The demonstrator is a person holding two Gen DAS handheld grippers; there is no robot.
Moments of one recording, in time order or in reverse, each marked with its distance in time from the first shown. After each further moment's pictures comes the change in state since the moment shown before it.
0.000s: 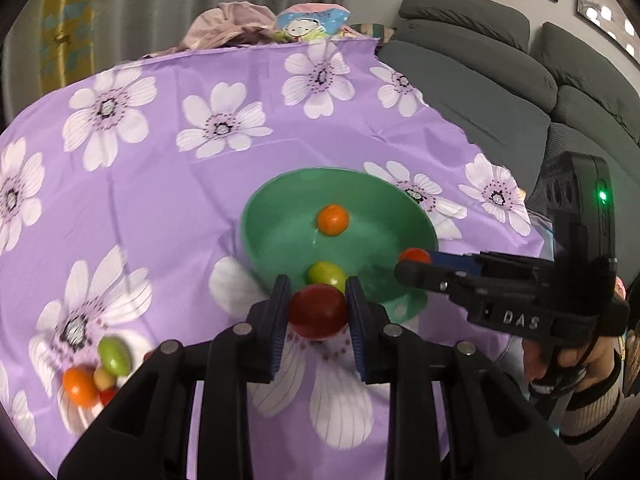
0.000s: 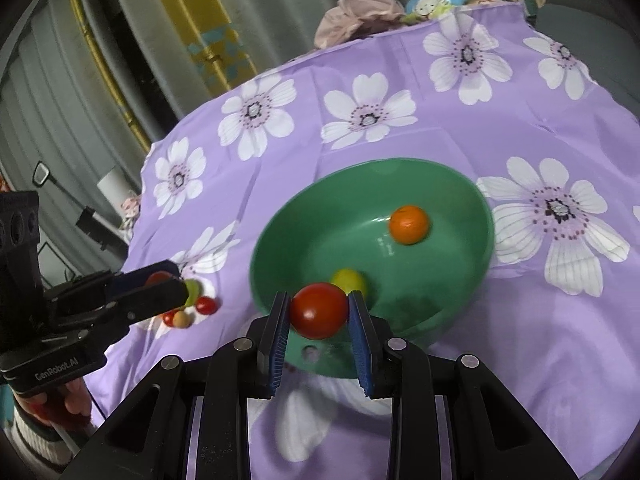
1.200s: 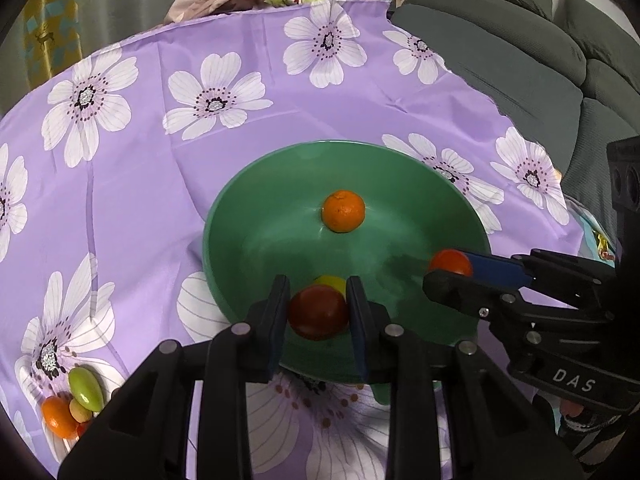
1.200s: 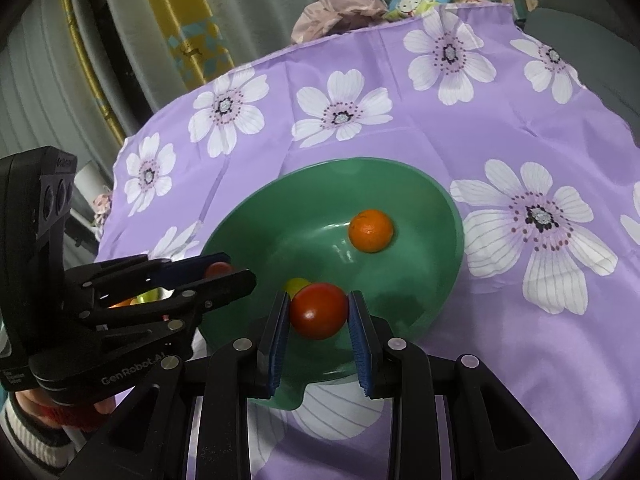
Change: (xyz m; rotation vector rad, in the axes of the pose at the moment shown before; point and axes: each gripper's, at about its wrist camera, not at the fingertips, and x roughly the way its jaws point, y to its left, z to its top) left arm 0.078 -0.009 0.014 0.017 0.093 0.080; right arm 0.019 -0.019 0.007 -0.015 0.015 -0.095
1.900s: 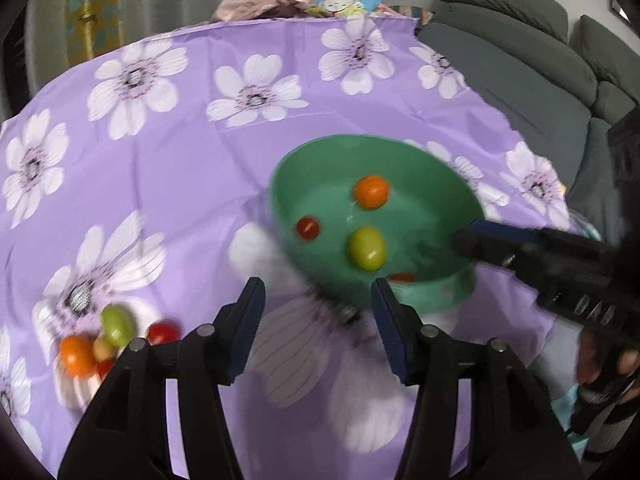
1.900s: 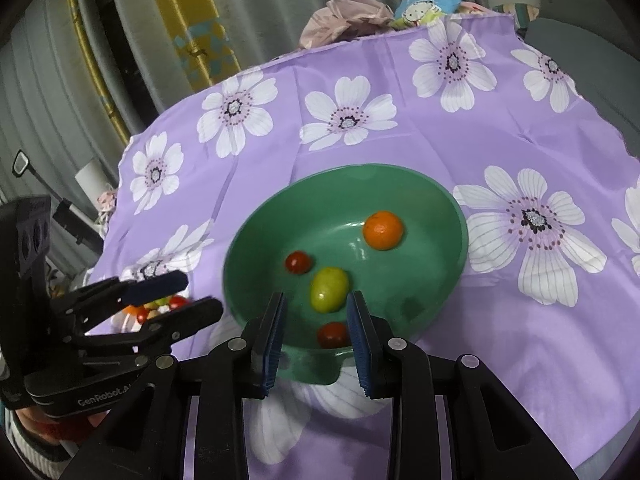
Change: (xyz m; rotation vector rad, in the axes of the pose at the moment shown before) left arm -0.051 0.021 -0.045 -0.083 -0.029 0.069; right arm -0.023 0.024 -0.003 -0.035 -0.007 0.003
